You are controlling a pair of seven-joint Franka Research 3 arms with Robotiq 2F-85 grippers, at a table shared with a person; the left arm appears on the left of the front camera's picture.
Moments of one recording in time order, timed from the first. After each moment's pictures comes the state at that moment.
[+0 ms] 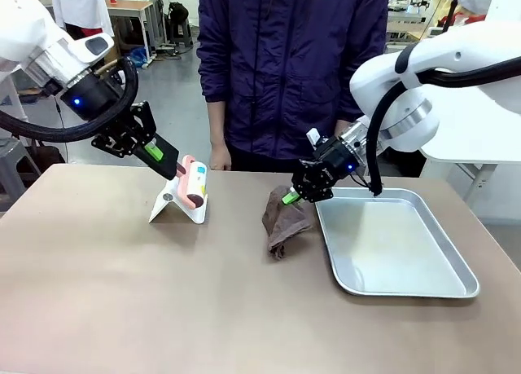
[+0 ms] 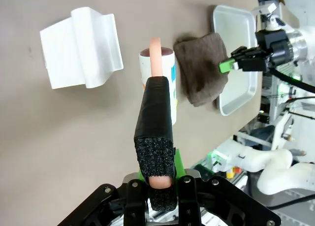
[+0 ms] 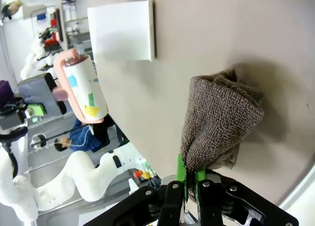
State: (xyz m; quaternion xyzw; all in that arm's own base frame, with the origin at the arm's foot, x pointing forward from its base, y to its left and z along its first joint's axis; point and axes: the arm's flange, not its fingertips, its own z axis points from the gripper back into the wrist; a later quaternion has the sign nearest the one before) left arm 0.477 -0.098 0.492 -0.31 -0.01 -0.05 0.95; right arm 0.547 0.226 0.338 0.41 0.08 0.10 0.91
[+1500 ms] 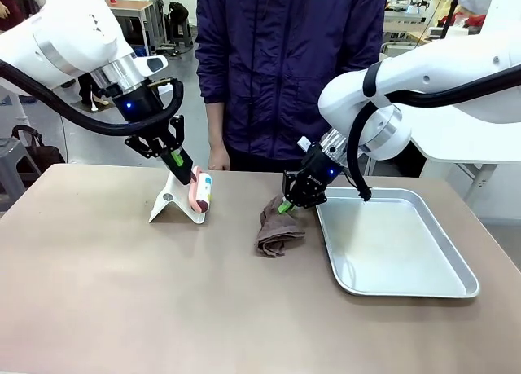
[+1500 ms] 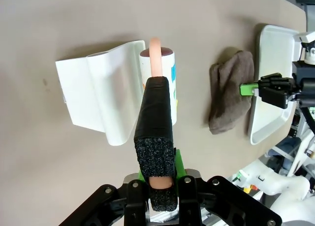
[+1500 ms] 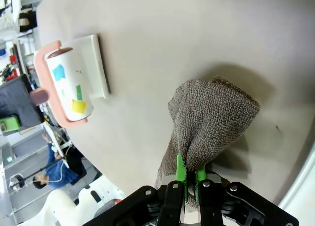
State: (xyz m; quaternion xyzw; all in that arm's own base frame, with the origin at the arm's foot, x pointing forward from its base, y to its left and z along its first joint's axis) left arm 0.555 -0.147 0.456 -0.22 0.02 -0.02 0.98; right arm 0.557 0.251 0.318 0.30 0.07 0.04 0.95
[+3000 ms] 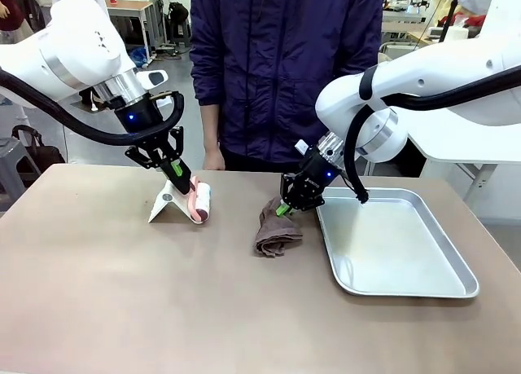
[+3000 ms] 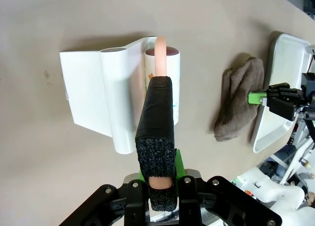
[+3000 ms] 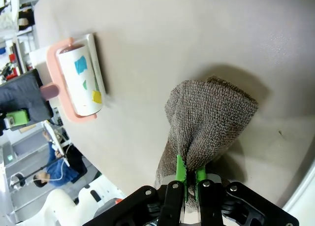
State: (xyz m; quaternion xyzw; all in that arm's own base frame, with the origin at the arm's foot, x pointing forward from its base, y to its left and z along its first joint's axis) left arm 0.560 -0.144 0.430 -0.21 0.04 0.02 0.98; right arm 0.559 0.255 0.309 0.30 0.07 0.04 0.95
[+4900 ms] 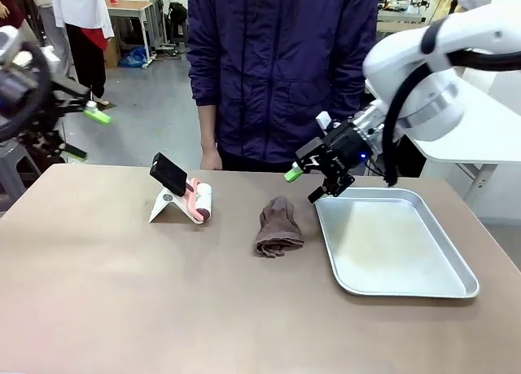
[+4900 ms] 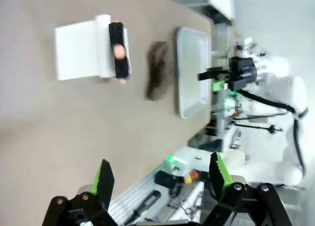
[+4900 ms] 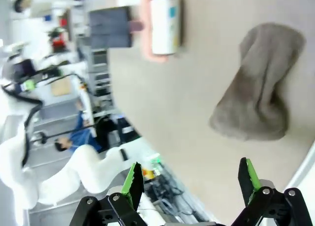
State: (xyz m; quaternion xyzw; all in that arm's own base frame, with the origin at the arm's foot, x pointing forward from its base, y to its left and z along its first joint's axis) left arm 0.429 0.043 0.485 -0.48 -0.07 0.01 0.88; right arm 0.493 0.204 0.390 0.43 0.04 0.10 0.89
